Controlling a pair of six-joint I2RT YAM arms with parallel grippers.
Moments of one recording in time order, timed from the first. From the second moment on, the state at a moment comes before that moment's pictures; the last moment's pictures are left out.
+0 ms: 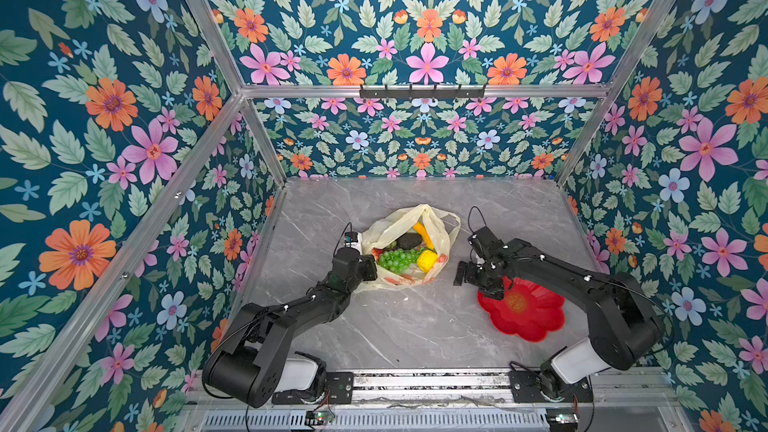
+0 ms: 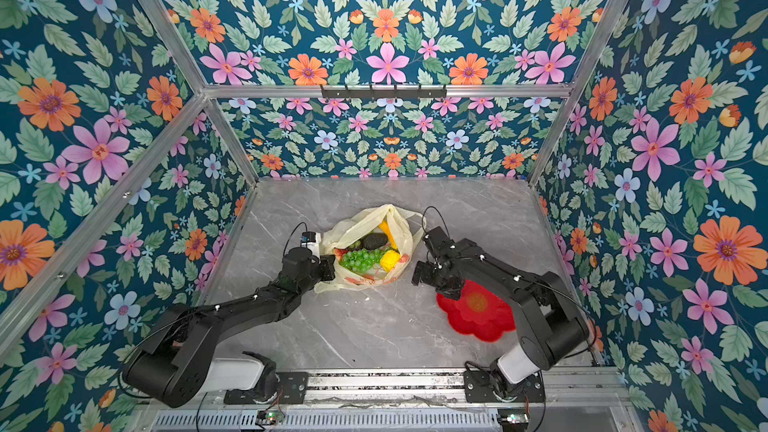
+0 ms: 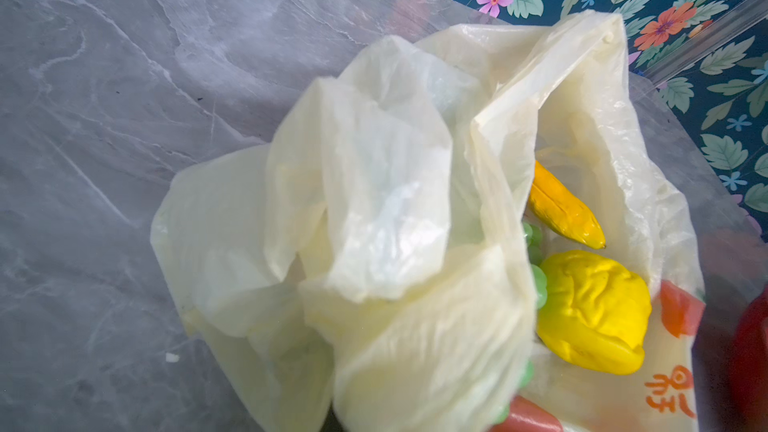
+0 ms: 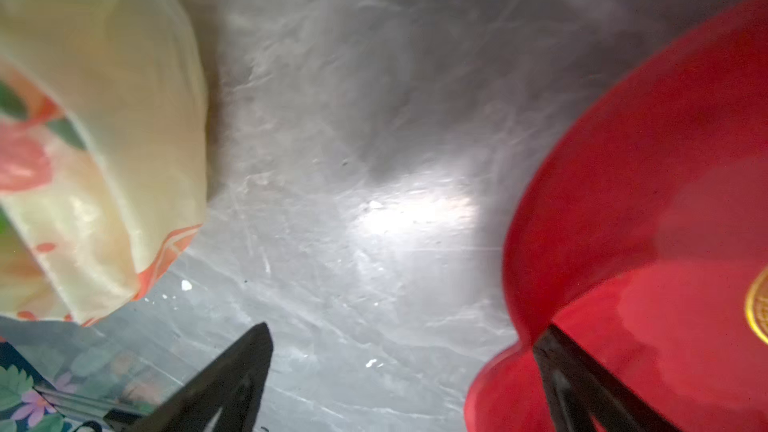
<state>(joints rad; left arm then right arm) -0.43 1.35 0.42 0.40 -0.02 -0.44 0.57 1.58 1.02 -0.76 -0.19 0.84</state>
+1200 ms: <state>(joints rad) -0.43 1.33 0.42 0.40 -0.04 -0.44 -0.02 1.81 1.26 -0.86 -0.09 0.52</state>
